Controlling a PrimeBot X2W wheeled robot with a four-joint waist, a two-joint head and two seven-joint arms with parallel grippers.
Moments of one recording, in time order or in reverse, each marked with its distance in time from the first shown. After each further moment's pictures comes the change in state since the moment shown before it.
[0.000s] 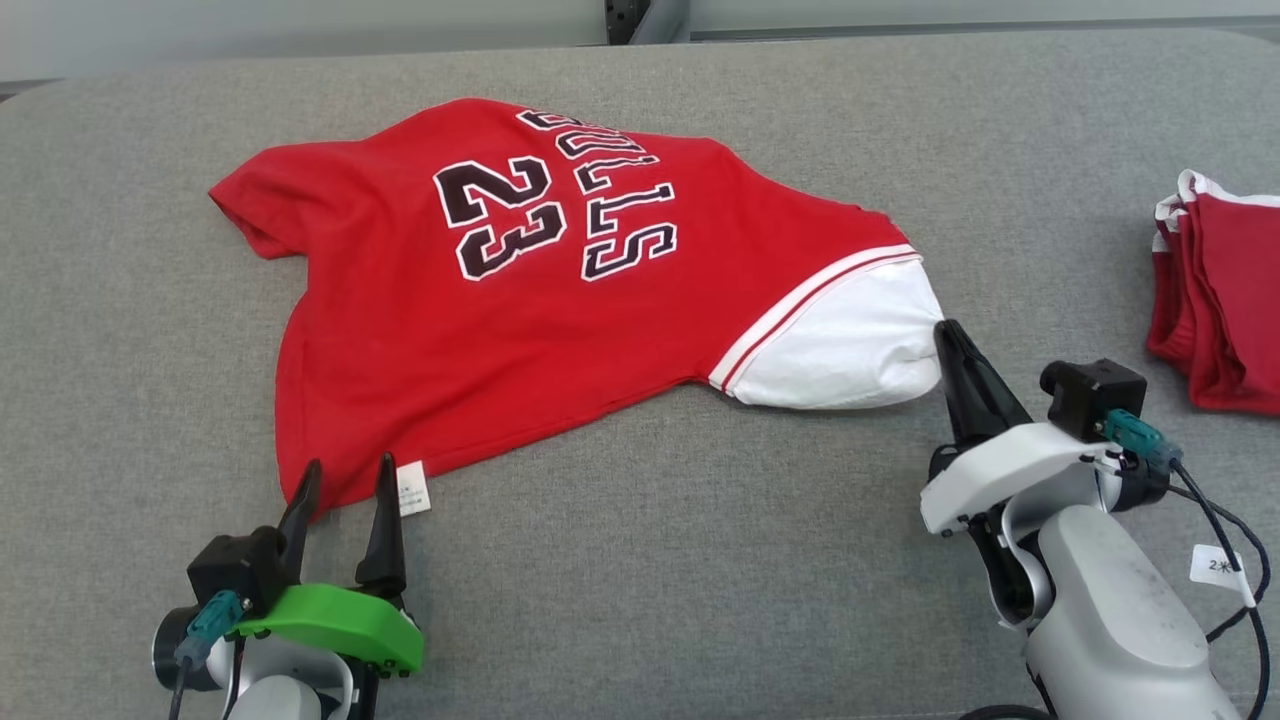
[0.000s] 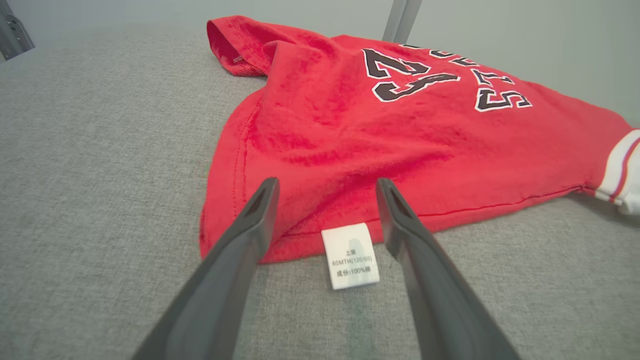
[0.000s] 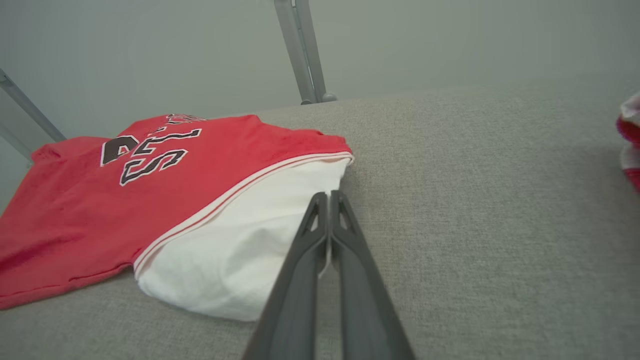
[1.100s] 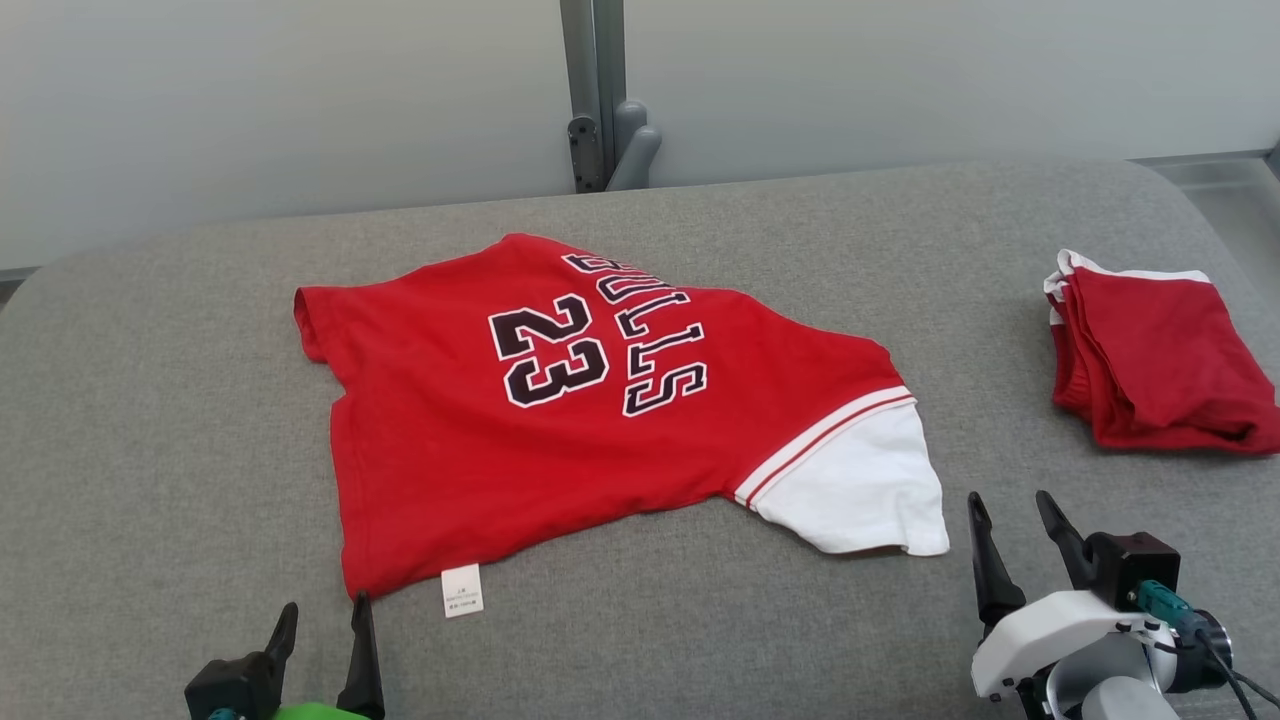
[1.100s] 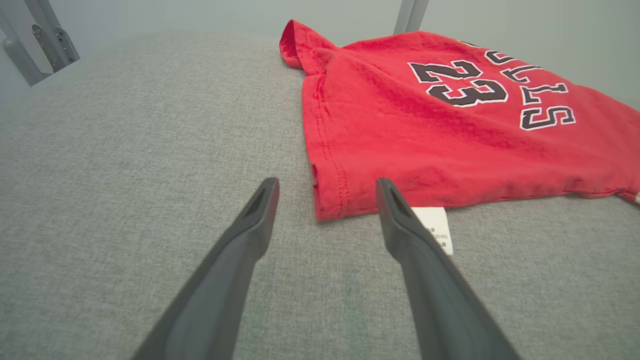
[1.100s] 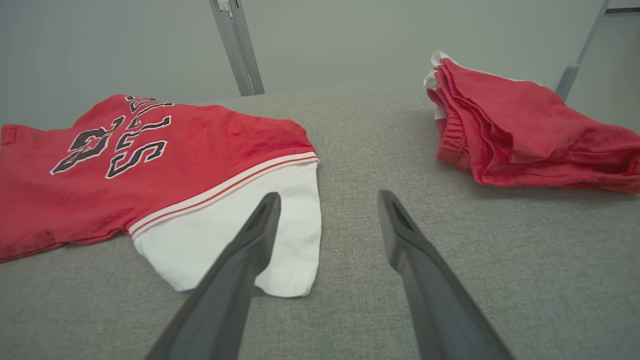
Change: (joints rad) left arm 0.166 0.000 0.051 0.043 0.040 0.035 0.000; right arm 0.299 0.054 -0.195 -0.084 -0.186 0.000 0.000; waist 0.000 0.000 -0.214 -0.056
